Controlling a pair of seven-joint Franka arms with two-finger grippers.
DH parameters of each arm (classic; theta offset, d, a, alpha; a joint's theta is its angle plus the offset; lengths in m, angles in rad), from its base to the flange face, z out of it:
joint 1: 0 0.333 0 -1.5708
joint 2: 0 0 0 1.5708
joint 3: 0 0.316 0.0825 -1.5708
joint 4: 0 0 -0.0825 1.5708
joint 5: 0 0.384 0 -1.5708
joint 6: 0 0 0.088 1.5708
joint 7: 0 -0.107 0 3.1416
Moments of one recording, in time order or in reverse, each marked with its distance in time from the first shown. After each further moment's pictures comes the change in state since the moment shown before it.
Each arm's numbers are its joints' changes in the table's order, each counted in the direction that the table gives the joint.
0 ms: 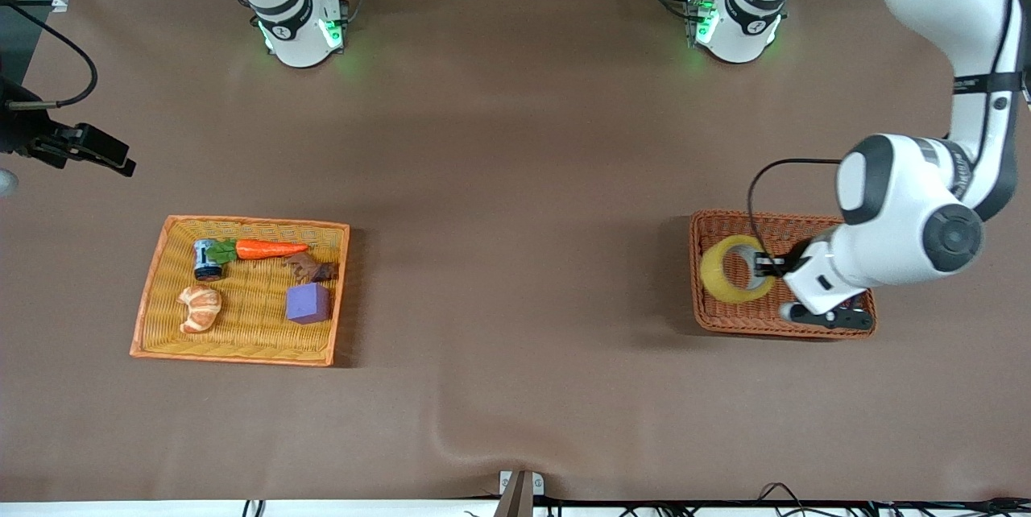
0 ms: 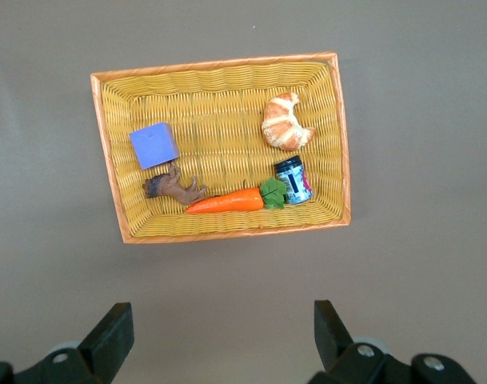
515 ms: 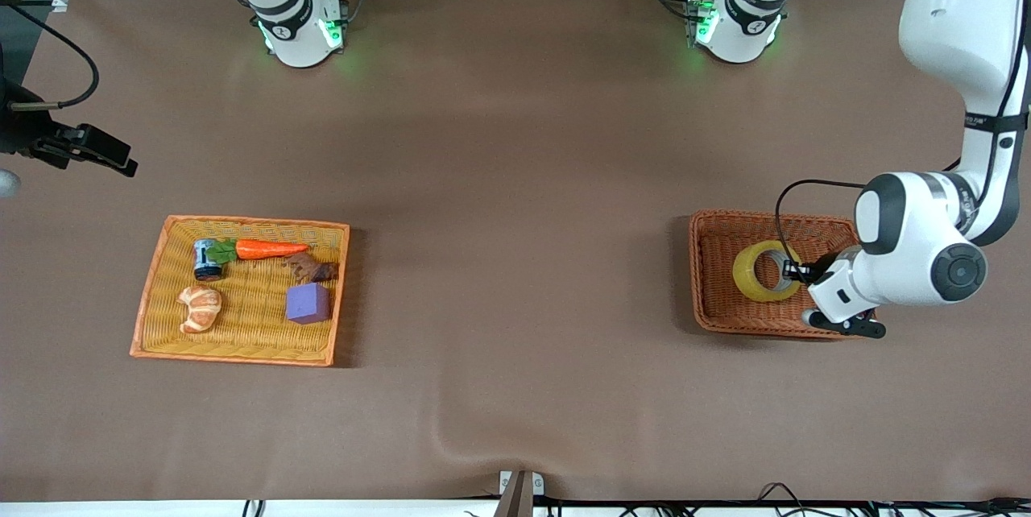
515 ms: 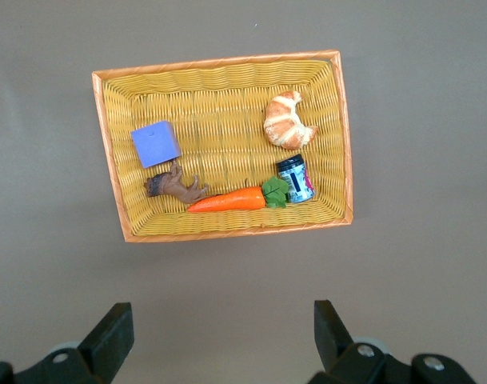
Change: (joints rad) left arm 0.078 0.125 0.000 0.016 0.105 -0.086 -0.092; right arm 0.000 0.003 0.001 0.000 0.004 0.001 0.000
